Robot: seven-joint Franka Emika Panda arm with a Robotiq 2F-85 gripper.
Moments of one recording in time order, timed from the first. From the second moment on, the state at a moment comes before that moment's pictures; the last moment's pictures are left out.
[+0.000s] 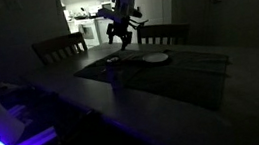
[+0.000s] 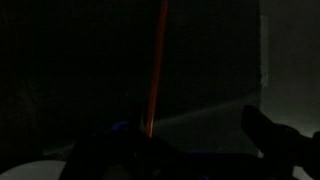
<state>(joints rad) -0.14 0.41 0.10 -2.05 0.36 2.26 -0.26</state>
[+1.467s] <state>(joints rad) -0.08 0.60 0.09 -2.01 0.20 2.68 -0.24</state>
